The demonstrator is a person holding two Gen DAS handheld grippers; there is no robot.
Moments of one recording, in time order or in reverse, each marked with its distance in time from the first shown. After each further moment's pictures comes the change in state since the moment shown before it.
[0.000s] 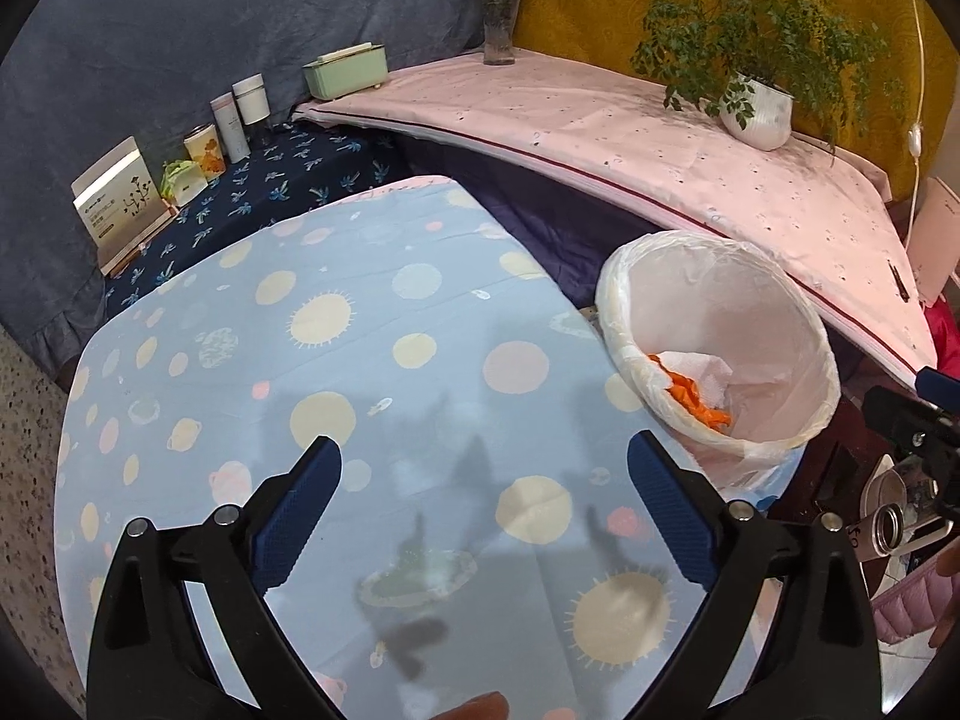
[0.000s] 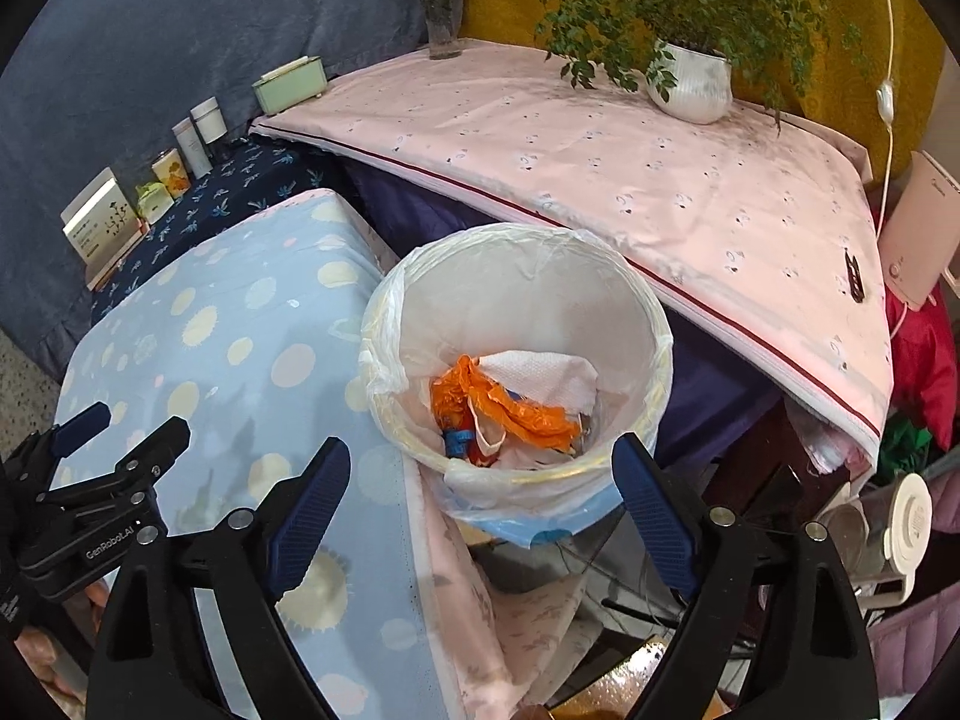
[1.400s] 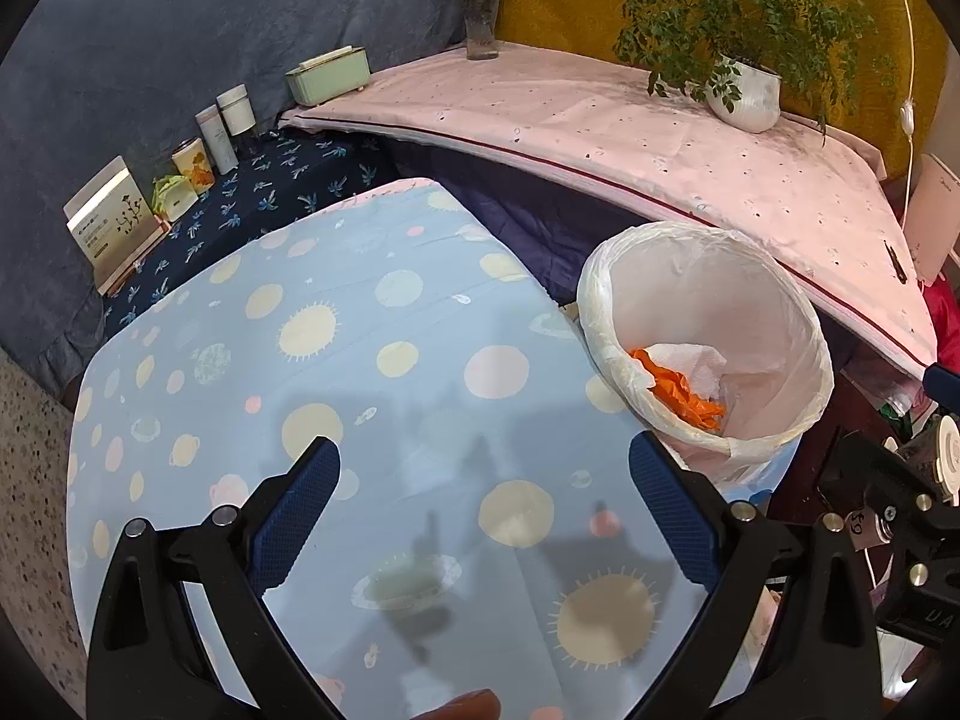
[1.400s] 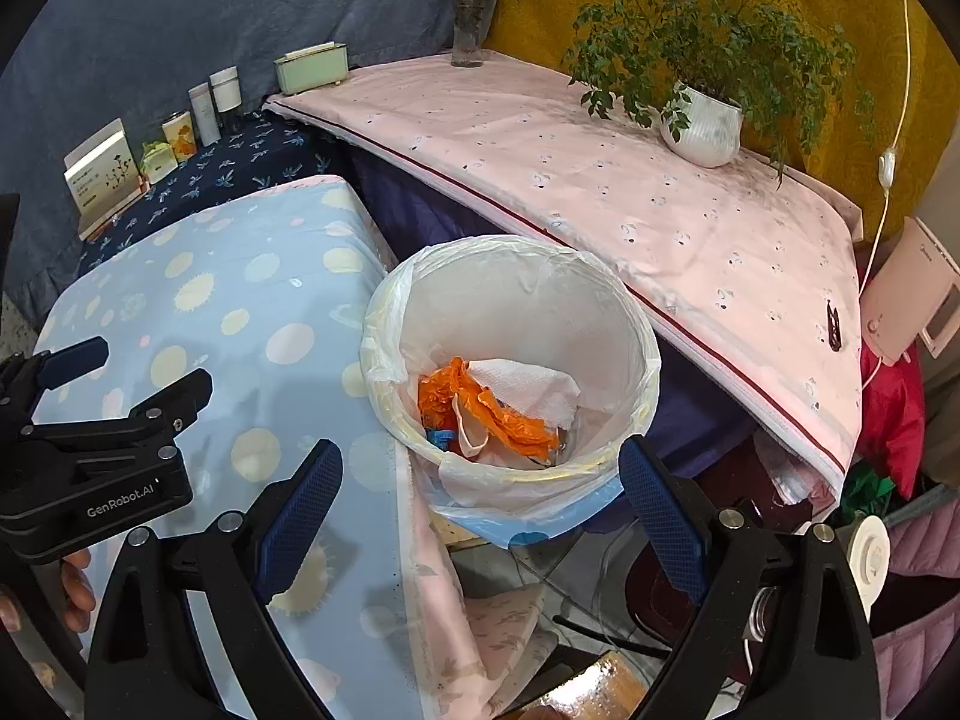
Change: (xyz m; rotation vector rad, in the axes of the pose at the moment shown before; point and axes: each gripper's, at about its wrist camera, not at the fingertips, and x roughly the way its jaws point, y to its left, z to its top) left arm 0.002 -0.016 0.008 0.039 0.027 0.012; right arm -0.011 0.021 -0.008 -0.123 -0.040 -0.065
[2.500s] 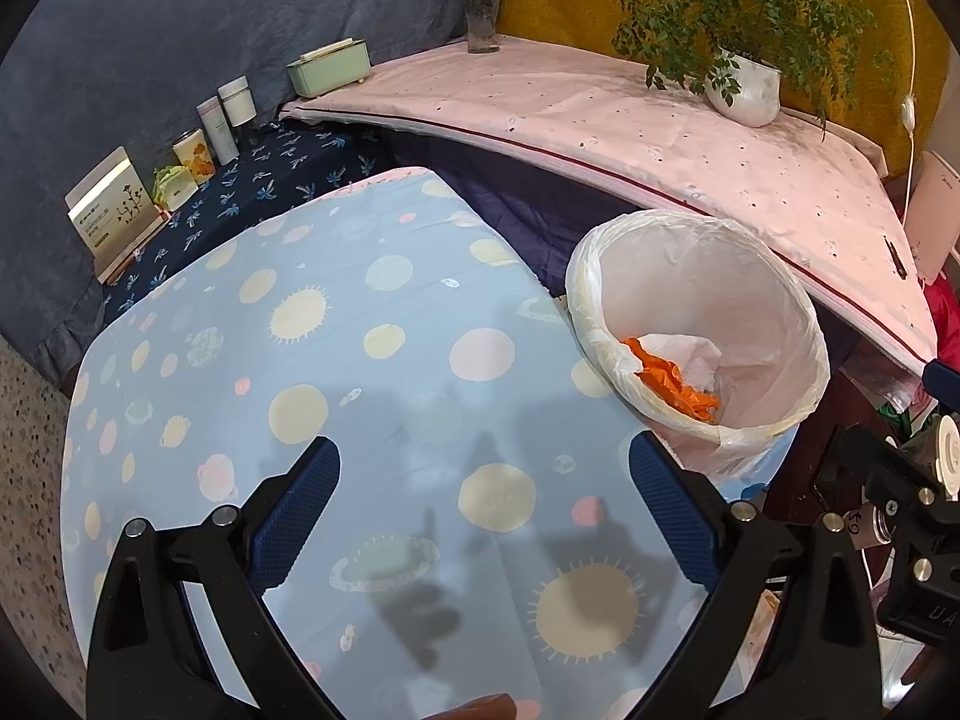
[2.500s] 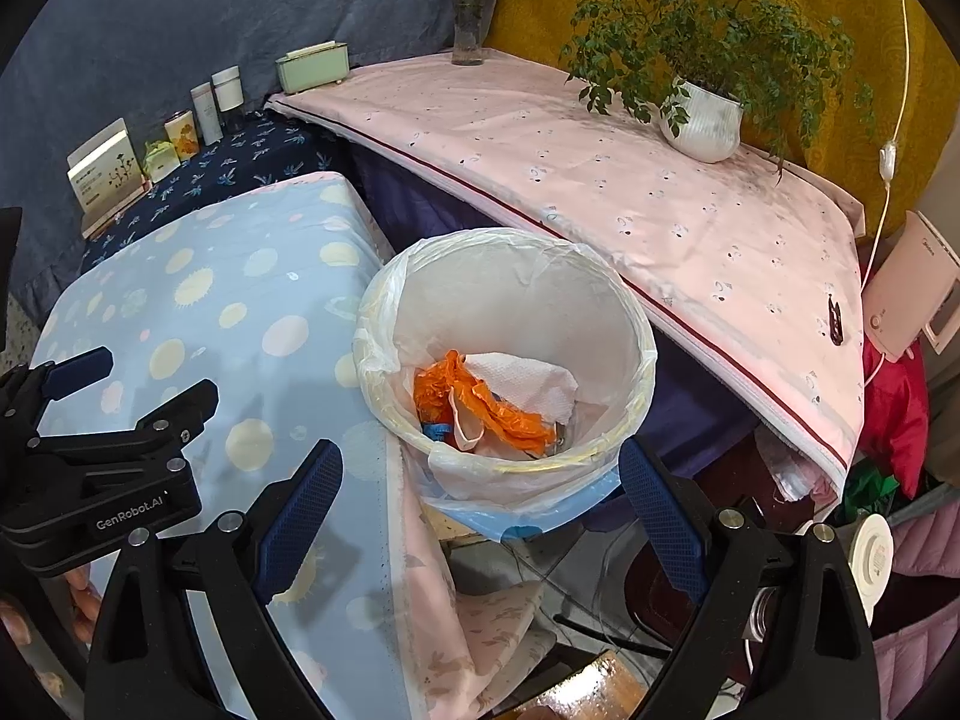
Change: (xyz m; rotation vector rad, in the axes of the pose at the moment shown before) left arm 0.000 -0.012 -0.007 -0.010 0.011 0.006; right arm 0.002 -0.007 -0.006 -0.004 0.001 0.008
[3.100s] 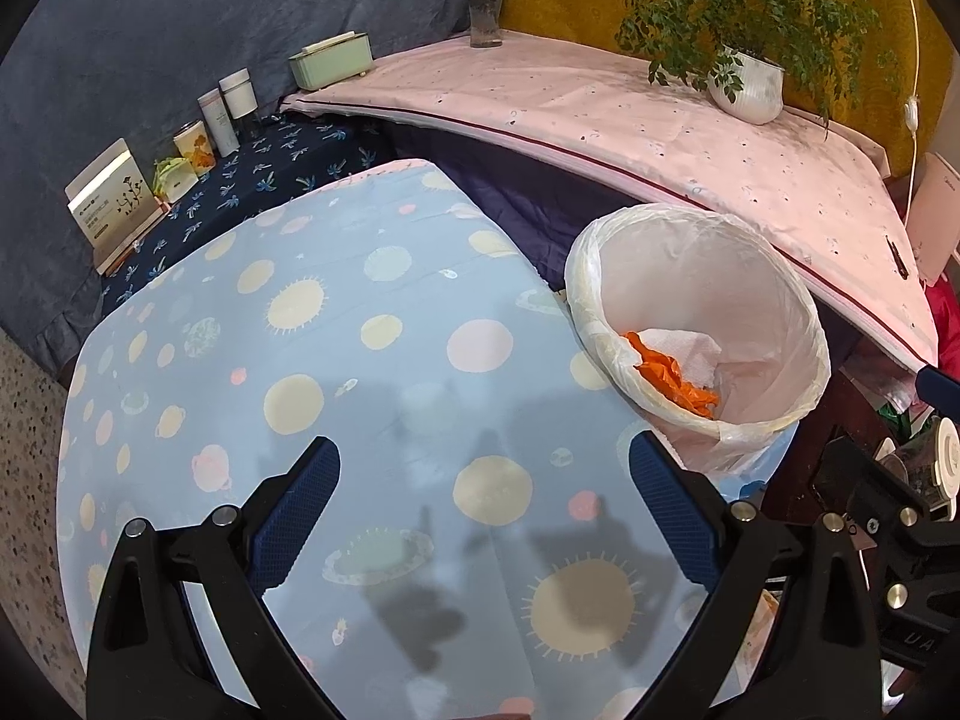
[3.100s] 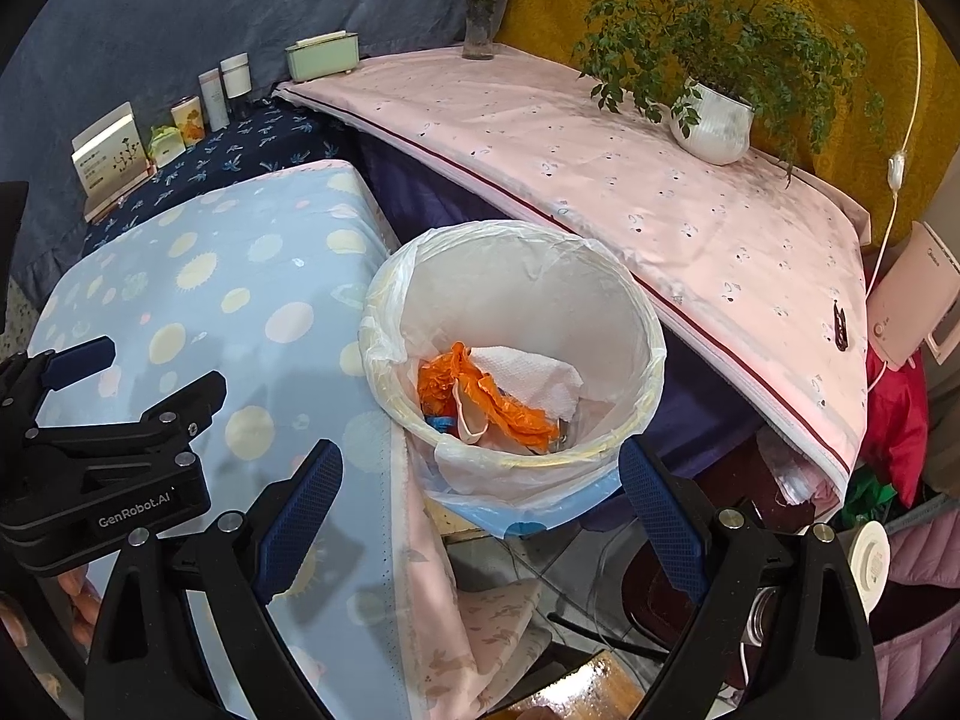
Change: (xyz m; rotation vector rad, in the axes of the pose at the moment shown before) left arm 0.005 -0.004 -0.005 -0.012 0.009 0.000; right arm 0.005 0.007 -0.004 -0.032 0.009 -0.002
